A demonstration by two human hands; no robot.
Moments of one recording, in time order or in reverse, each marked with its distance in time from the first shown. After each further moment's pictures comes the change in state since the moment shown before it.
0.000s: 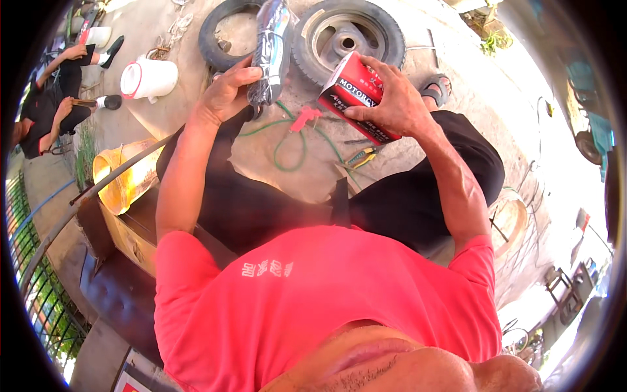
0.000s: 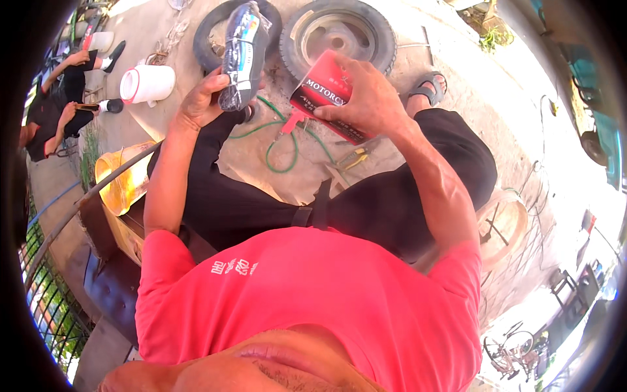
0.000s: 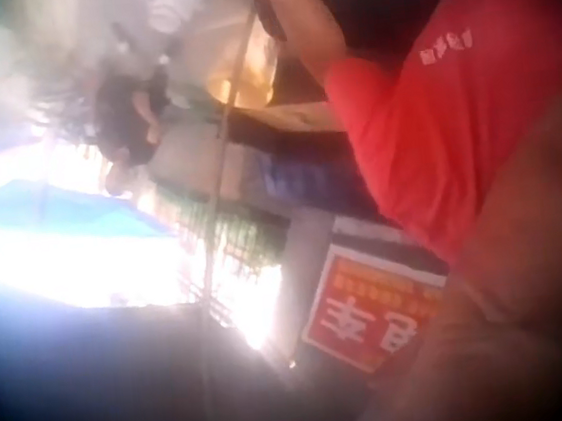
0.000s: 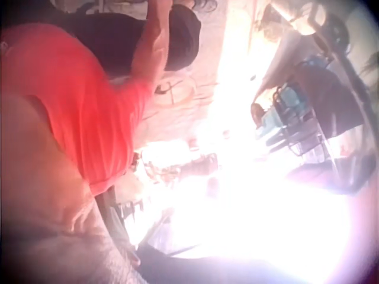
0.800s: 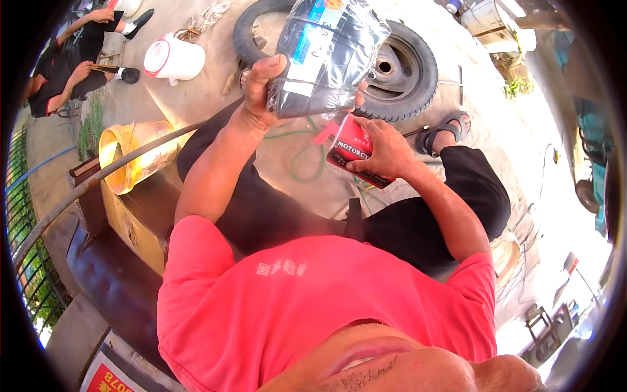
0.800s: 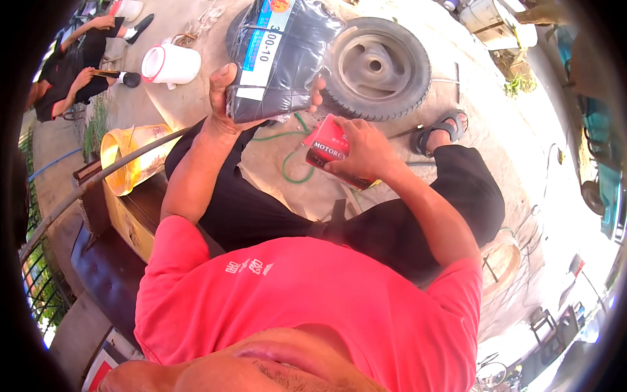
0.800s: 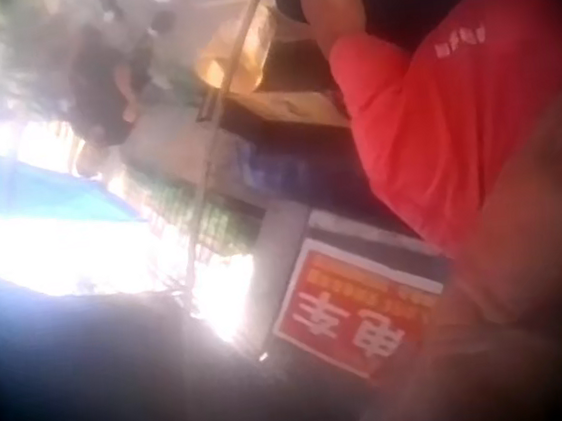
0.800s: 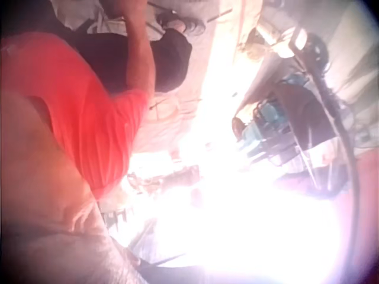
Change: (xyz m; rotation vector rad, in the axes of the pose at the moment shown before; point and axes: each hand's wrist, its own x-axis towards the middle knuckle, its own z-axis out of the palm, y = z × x) left_hand -0.008 0.042 0.031 -0.481 -0.366 0.285; right_hand 0.020 -0.013 0.084 -0.089 -0.357 -0.043
